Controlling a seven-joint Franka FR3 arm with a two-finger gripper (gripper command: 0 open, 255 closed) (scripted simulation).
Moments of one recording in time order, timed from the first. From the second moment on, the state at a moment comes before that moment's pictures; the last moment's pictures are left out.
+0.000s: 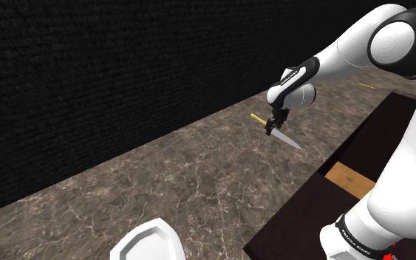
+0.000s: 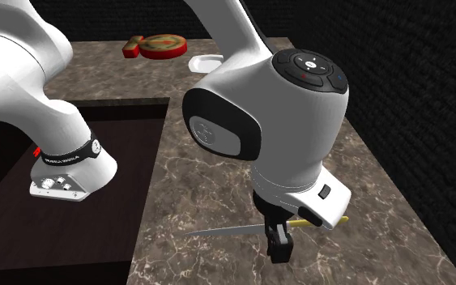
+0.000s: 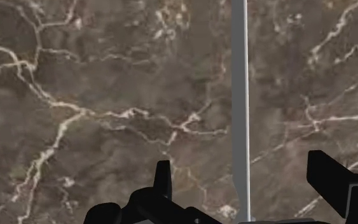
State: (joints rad) arm -0.14 0.24 -0.32 -2.32 0.15 2.56 -0.57
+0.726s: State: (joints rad) arm -0.14 0.24 -0.32 -2.32 0.15 2.56 -0.57
